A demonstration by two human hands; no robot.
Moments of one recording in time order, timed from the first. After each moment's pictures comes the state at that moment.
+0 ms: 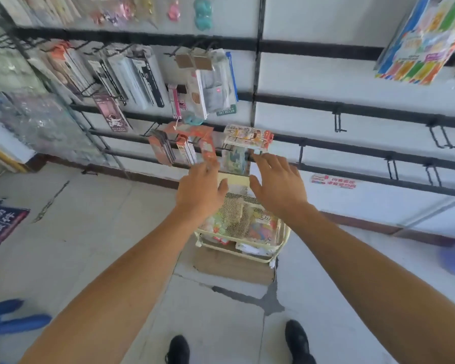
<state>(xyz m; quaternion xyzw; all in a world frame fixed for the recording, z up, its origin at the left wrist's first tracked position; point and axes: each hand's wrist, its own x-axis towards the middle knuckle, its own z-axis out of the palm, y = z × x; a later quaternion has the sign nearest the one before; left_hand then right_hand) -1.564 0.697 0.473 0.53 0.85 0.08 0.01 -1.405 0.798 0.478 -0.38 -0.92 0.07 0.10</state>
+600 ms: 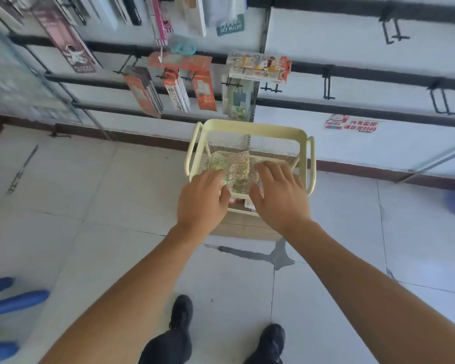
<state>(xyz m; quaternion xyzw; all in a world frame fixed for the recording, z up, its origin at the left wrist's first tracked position) -1.598 0.619 0.302 0.57 0.80 0.18 0.05 -1.438 0.705 0.313 -0.42 -0.89 0.09 0.16</state>
